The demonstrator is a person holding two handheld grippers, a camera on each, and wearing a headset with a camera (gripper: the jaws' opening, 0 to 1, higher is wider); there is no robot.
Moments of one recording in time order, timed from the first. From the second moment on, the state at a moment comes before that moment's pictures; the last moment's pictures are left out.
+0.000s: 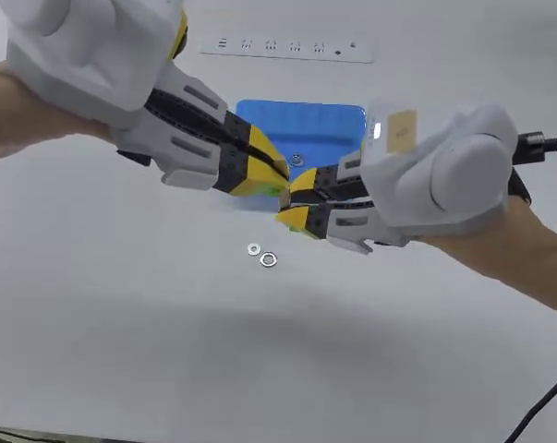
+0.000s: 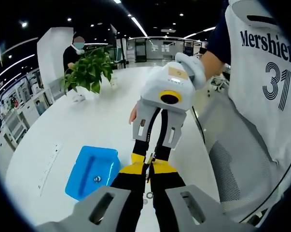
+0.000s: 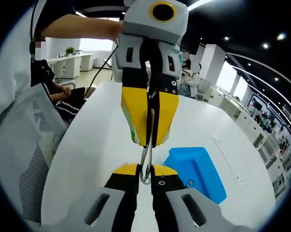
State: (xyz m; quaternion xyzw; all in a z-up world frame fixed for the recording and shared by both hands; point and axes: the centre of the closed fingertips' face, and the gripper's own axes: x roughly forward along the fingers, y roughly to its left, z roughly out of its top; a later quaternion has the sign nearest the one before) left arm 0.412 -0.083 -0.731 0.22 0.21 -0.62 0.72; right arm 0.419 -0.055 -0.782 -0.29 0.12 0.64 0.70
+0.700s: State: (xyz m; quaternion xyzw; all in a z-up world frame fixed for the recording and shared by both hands) left arm 0.474 -0.080 -0.712 0.25 0.18 -0.63 0.71; right arm 0.487 -0.050 -0.761 -0.30 0.09 0.61 0.72
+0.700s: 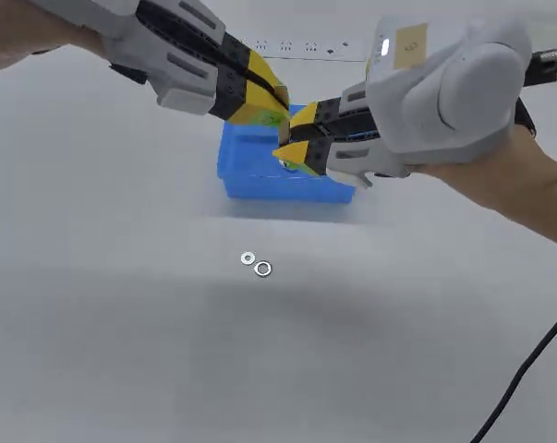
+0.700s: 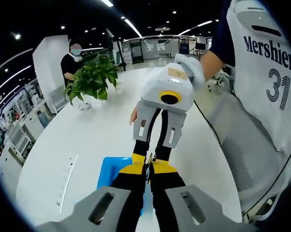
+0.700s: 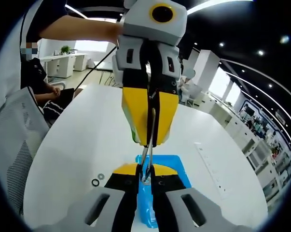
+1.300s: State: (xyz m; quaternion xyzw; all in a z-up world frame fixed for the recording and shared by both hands) left arm 0.530 -0.071 -0.771 0.25 0.22 -0.61 0.72; right arm 0.543 -0.041 -0.825 -0.29 0.14 0.61 0.73
